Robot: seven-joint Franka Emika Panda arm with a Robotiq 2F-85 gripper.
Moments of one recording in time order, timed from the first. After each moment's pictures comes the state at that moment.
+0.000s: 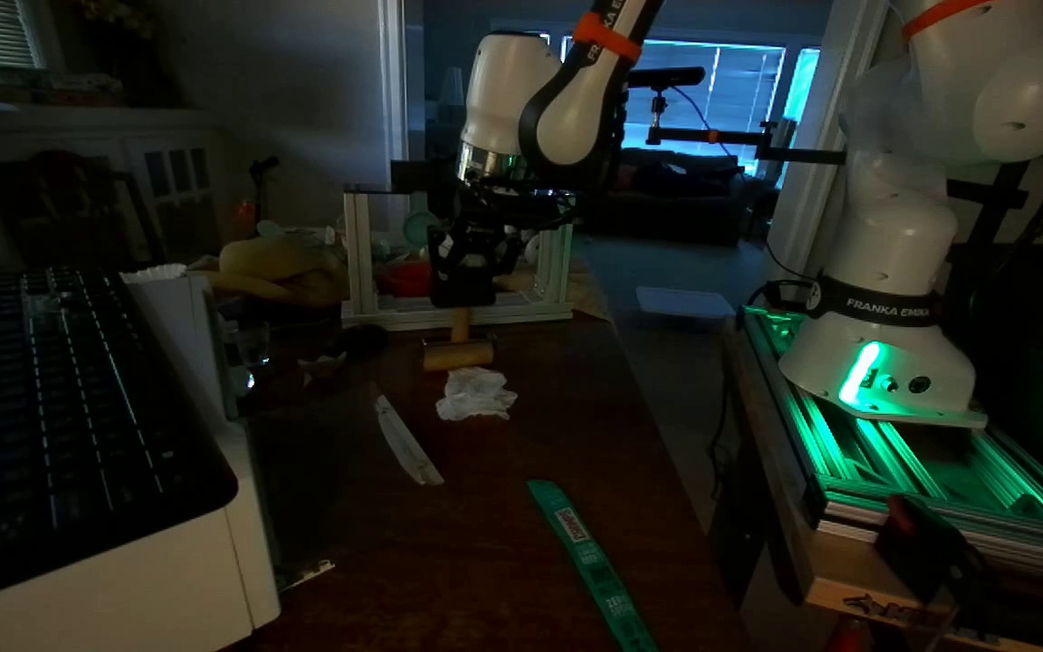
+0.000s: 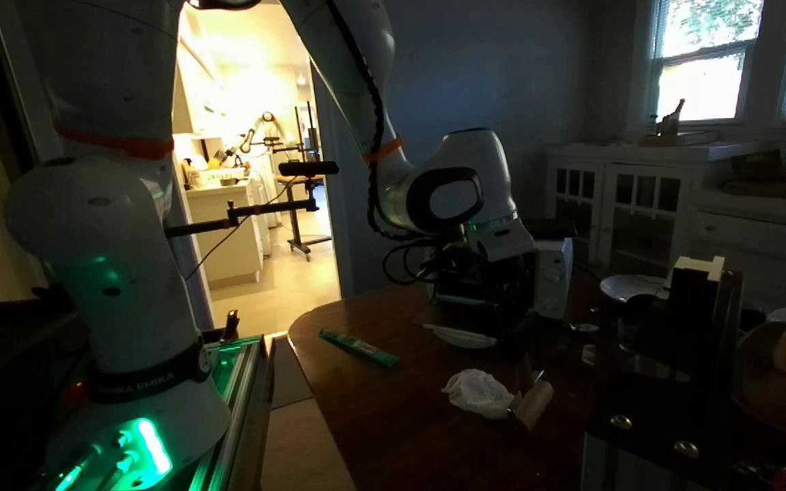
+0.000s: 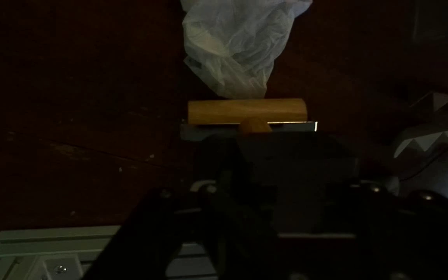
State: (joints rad) arm 0.20 0.27 -0.19 -2.47 -0.15 2.94 1.10
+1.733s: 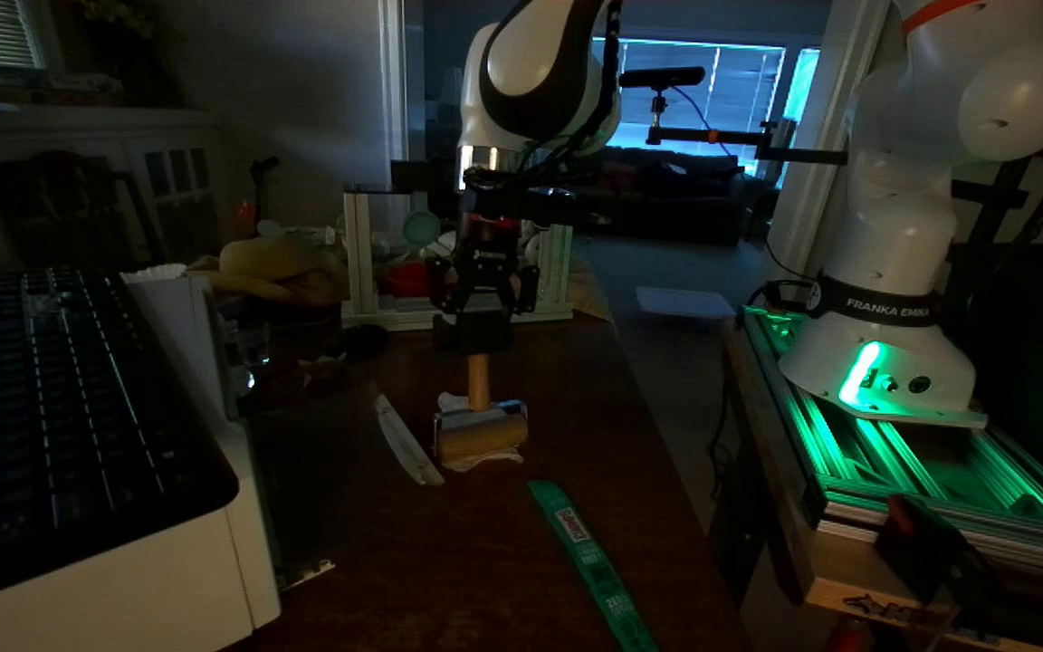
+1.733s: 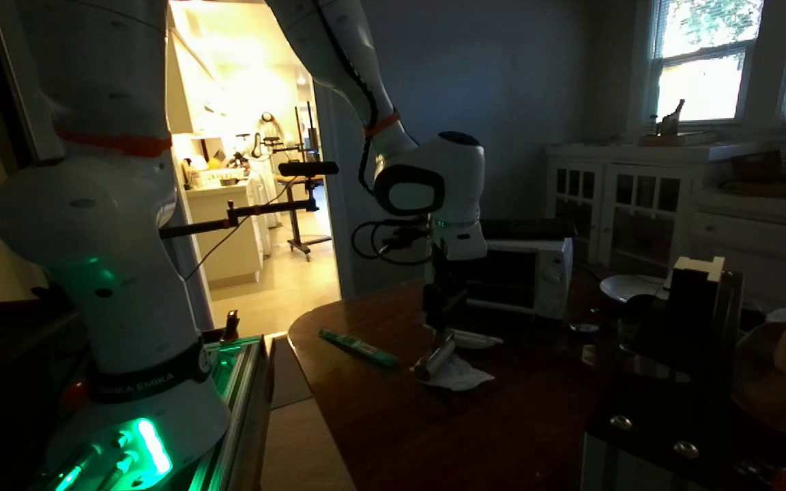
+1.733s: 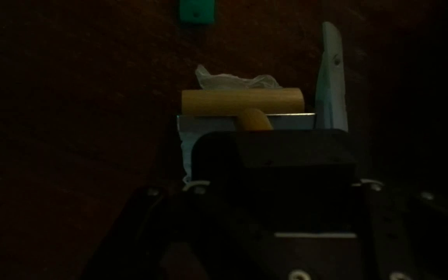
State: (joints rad) arm 0.10 0.21 0.15 -2.48 0.51 2.70 0.62
